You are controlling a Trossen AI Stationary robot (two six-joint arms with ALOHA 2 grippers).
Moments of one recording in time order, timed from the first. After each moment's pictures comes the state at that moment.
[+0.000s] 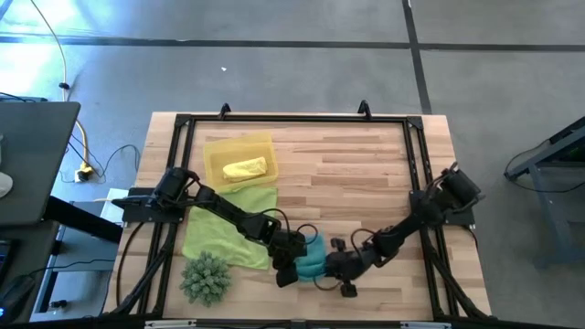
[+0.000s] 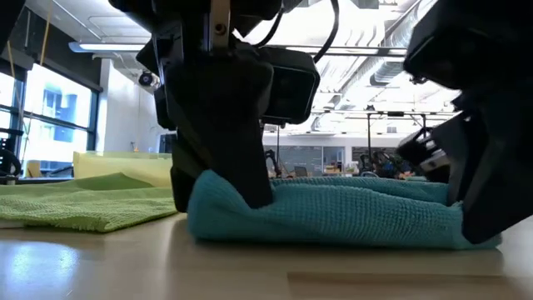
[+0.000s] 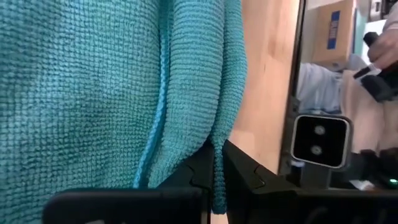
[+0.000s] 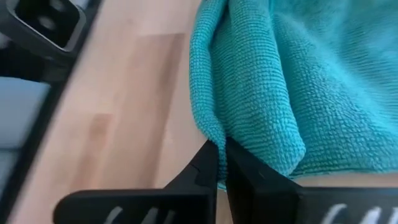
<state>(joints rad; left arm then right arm) -0.22 2.08 1.21 0.00 0.45 -0.79 0.63 1.88 0.77 0.28 0.12 0.51</state>
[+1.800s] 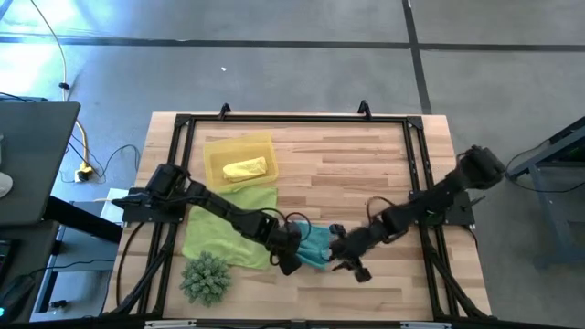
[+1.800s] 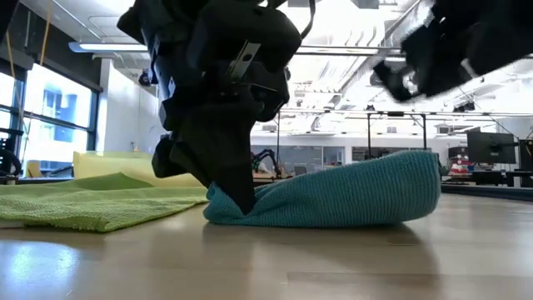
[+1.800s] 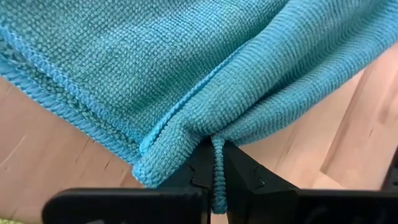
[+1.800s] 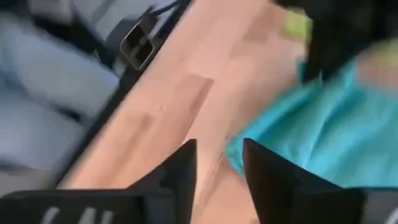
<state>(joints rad) -0.23 2.02 1.22 -0.30 0.07 -0.93 0.51 1.53 0.77 0.07 -0.09 0.14</state>
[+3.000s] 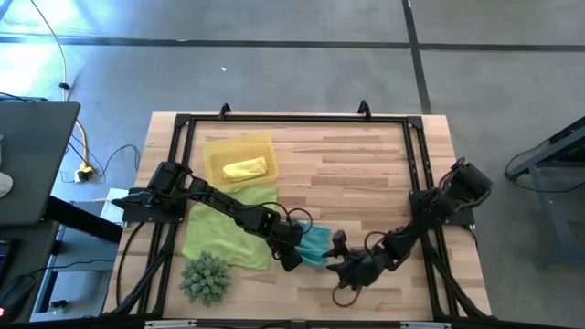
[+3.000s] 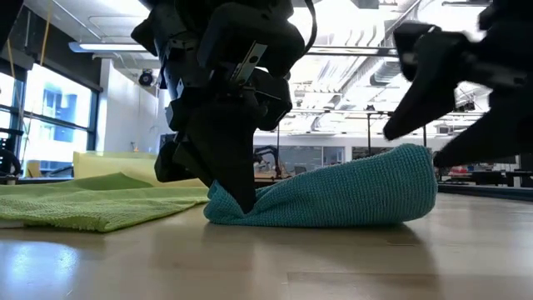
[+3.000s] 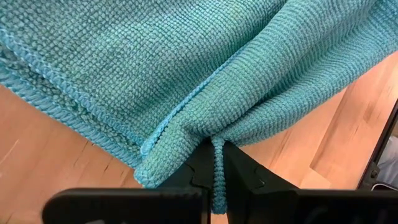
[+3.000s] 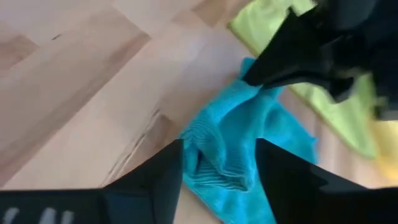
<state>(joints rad) -0.18 2.02 1.22 -0.29 0.17 -0.93 0.70 1.74 0.77 0.22 0.53 -0.22</state>
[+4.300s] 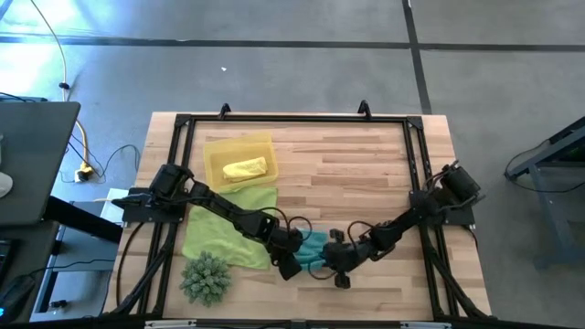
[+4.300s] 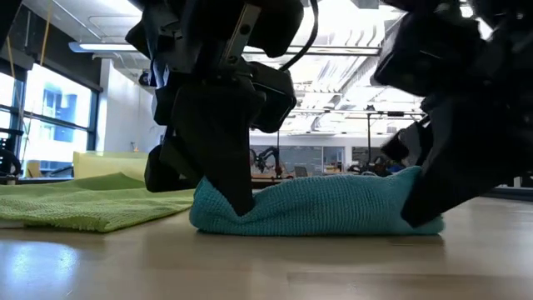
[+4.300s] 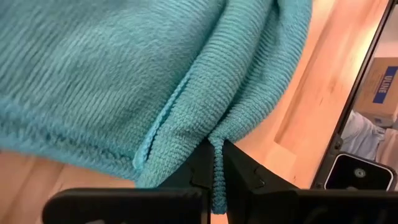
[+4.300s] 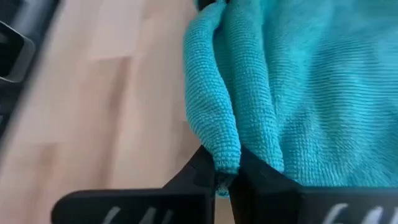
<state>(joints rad) -0.22 2.03 1.21 -0.19 0.27 -0.97 0.57 1.86 0.77 0.25 0.17 0.53</state>
